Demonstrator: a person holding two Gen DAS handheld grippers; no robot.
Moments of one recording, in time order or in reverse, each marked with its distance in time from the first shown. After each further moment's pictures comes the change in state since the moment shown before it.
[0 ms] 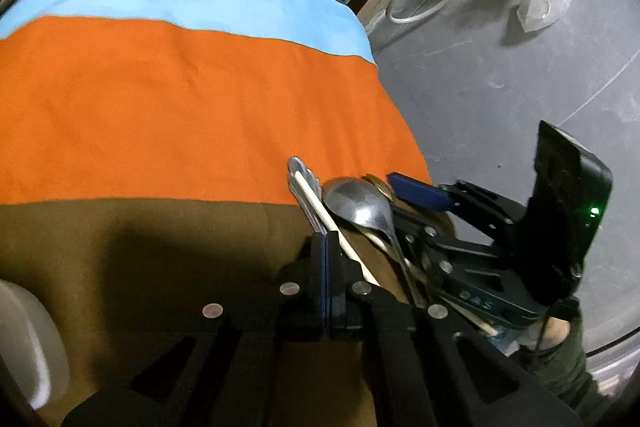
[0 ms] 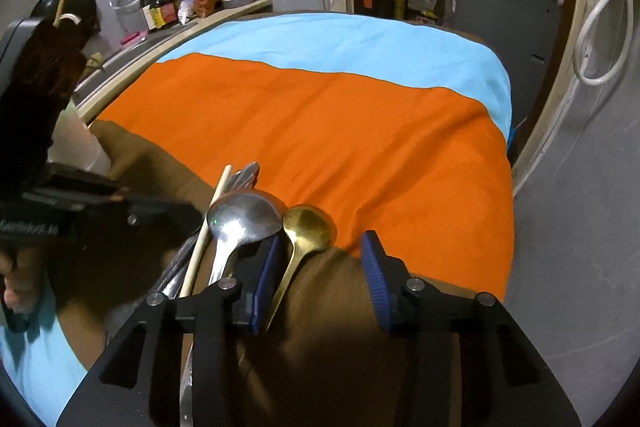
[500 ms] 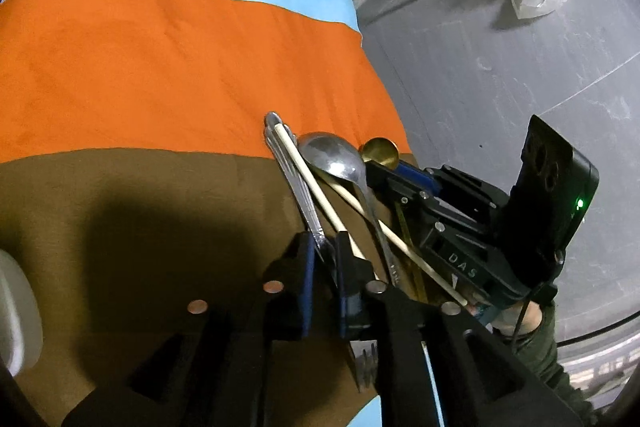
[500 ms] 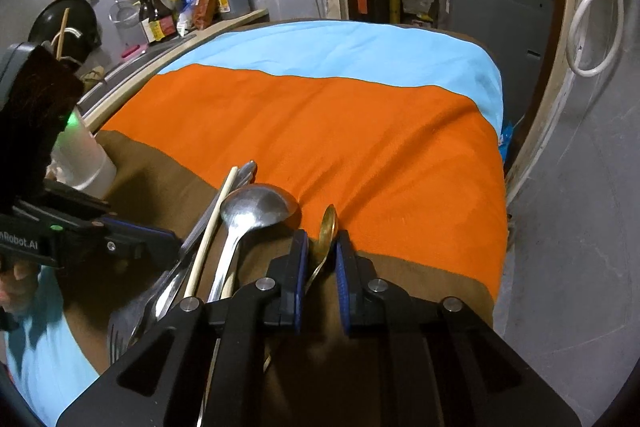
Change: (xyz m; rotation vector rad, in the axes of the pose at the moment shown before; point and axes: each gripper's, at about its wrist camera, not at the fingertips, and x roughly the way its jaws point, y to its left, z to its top) left arm -0.003 -0.007 -0.001 -0.026 0.116 -0.058; right arm -0.014 -0.008 -0.013 0.030 -0.042 0.020
